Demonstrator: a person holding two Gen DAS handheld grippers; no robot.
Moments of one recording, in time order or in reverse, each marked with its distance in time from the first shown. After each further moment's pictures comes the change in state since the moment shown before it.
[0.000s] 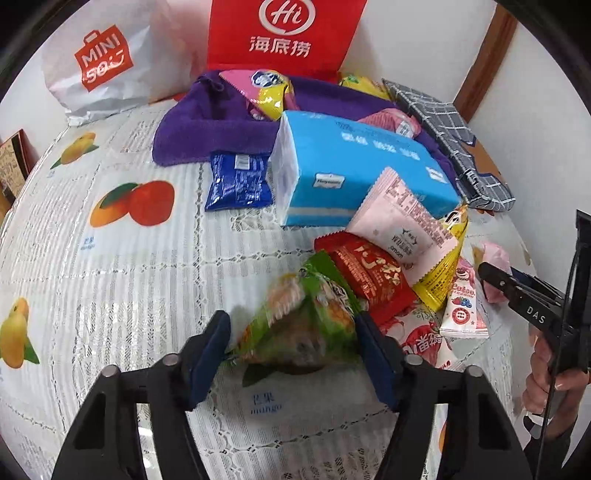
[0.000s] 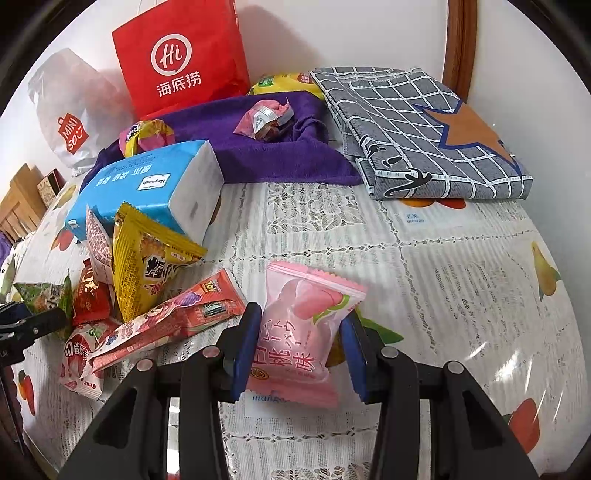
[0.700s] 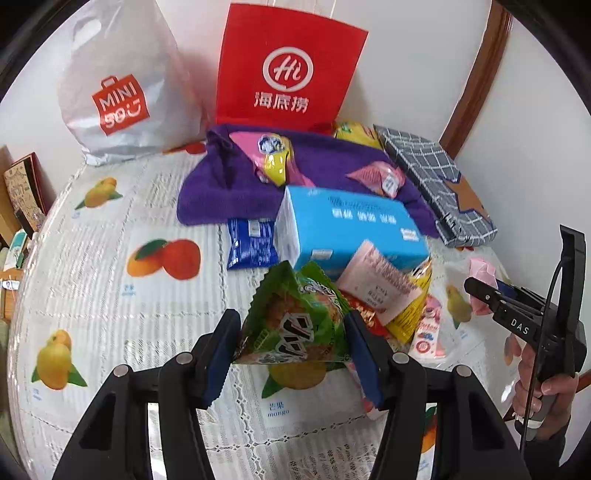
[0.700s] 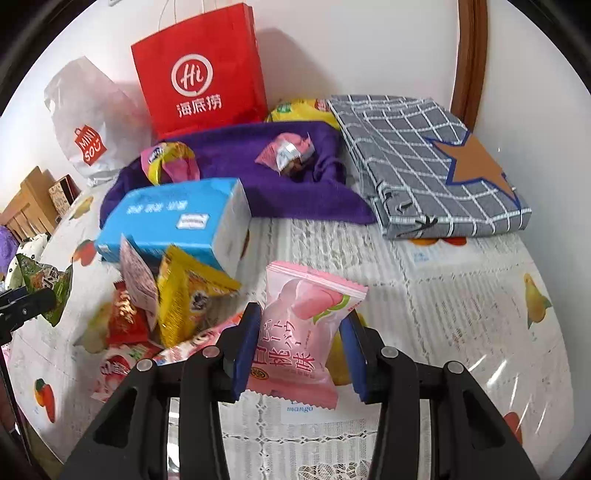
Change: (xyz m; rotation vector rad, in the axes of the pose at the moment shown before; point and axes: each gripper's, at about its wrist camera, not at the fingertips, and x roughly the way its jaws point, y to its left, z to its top) left arm -0.059 0.004 0.027 -0.007 -0.116 -0.011; right arm -0.035 0.017 0.025 -0.029 -0.060 0.021
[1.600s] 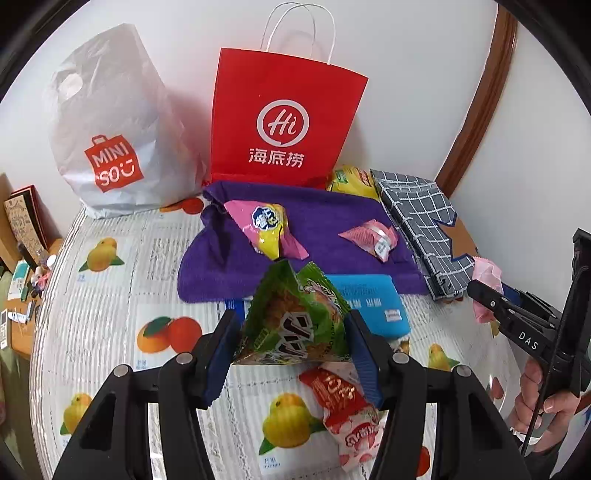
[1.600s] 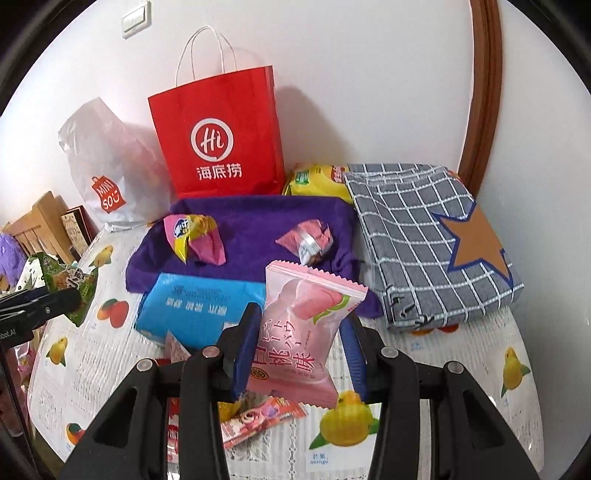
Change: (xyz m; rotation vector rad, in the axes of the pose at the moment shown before) left arm -0.018 -0.008 0.072 -0.004 -0.068 0.000; right arm -0.038 0.021 0.078 -0.027 -0.113 0.020
